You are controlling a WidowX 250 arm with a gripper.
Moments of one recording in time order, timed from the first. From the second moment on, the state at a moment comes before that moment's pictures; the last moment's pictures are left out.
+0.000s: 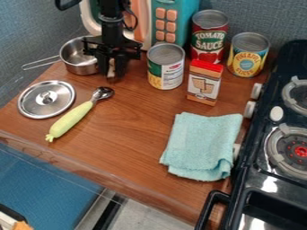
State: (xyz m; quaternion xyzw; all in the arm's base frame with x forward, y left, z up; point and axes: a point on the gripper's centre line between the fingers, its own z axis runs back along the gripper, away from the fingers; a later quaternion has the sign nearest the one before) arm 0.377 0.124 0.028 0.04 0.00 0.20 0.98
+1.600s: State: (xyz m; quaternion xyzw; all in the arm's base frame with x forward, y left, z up) arm 0.376 0.141 0.113 0.03 -0.08 0.23 0.97
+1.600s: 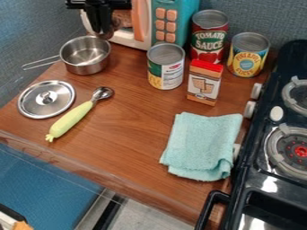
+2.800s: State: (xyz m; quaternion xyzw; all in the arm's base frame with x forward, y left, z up) arm 0.369 0.200 0.092 0.03 -0.05 0.30 0.95
